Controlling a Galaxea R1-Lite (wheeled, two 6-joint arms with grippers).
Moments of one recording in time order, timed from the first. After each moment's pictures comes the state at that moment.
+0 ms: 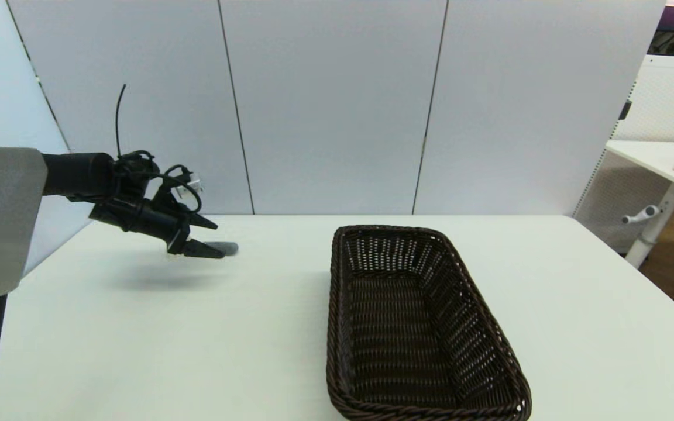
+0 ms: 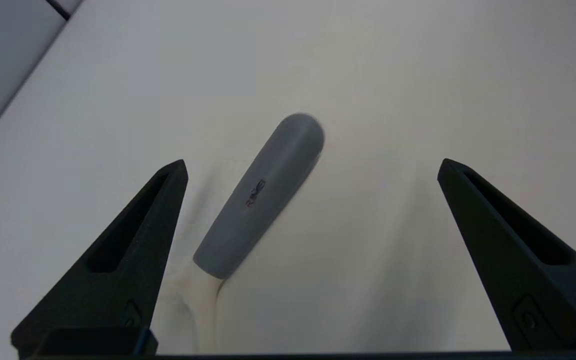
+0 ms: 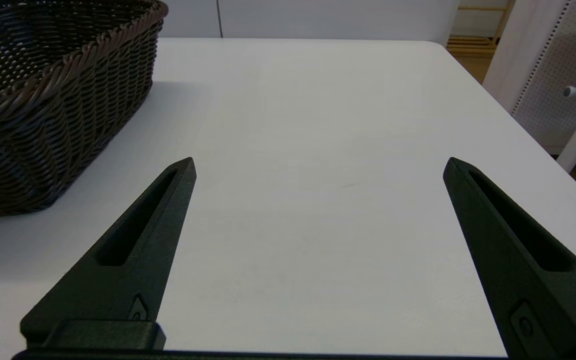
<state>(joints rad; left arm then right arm) 0.09 2.37 -1.96 0.74 -0.81 1.04 0.00 0.00 0.00 -0.01 0.01 -0.01</state>
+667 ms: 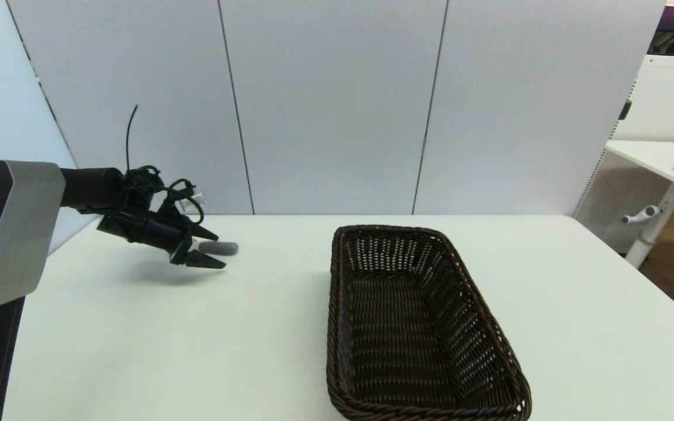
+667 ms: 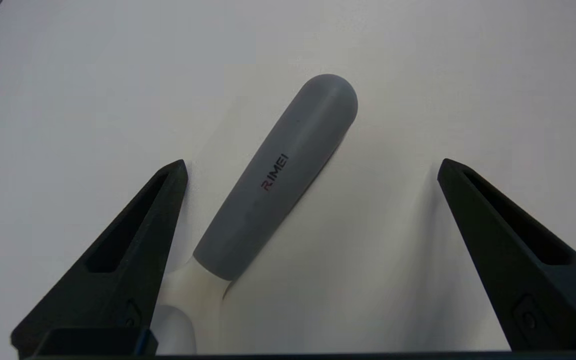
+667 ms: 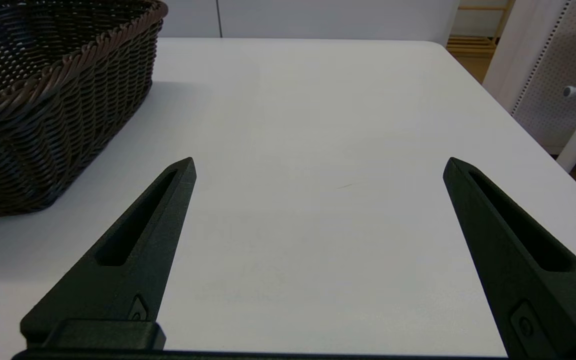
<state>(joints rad) 0.10 2.45 -1.98 0.73 -0.81 1.06 0.00 0.00 0.00 -0.01 0.01 -0.01</state>
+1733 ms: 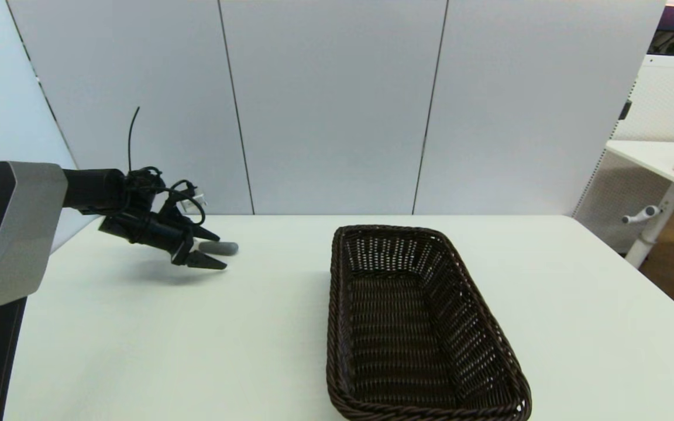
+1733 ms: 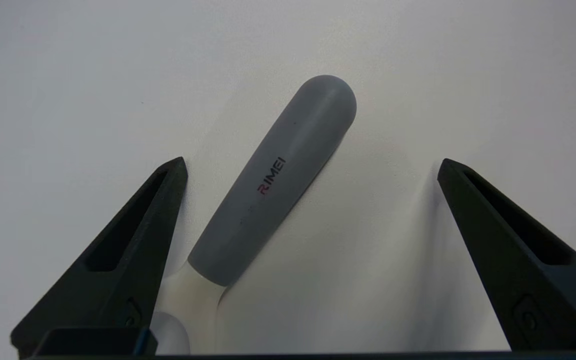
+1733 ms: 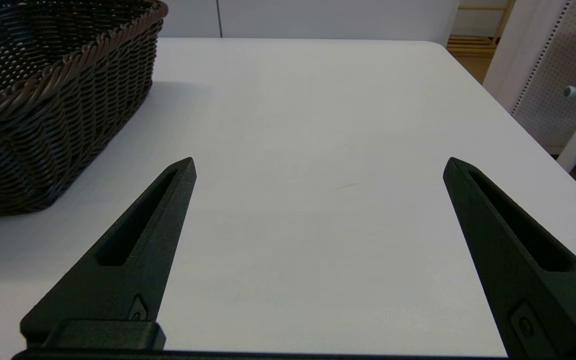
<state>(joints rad) 0.10 2.45 -1.98 0.73 -0.81 1.05 0.00 0.00 0.00 -0.01 0.01 -0.01</state>
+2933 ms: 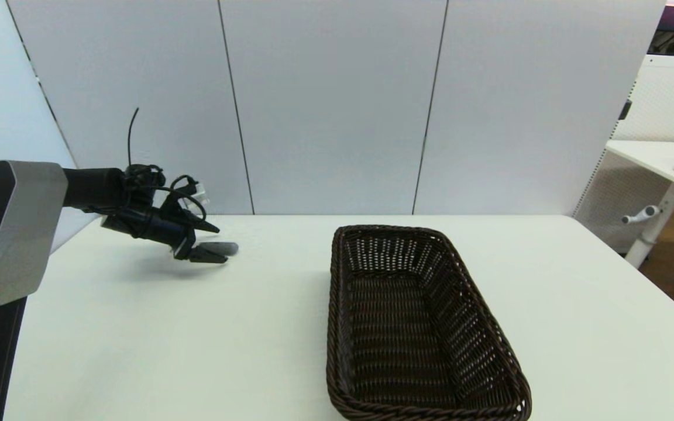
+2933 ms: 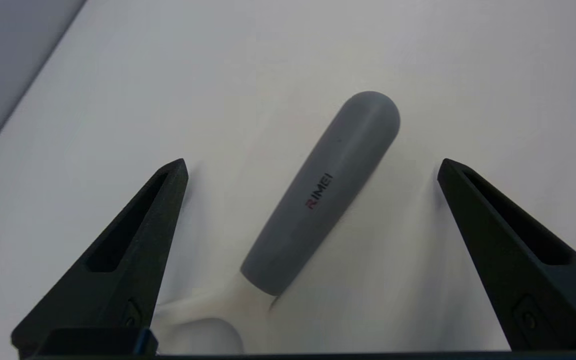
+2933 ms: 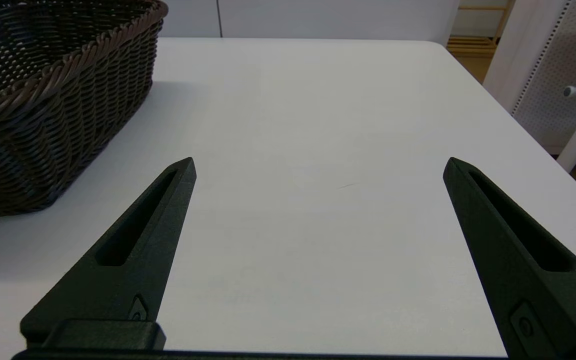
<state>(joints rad) 0.09 2.45 -1.98 0.64 -0.77 1.06 0.00 0.00 0.00 -0.01 0.01 -0.01</state>
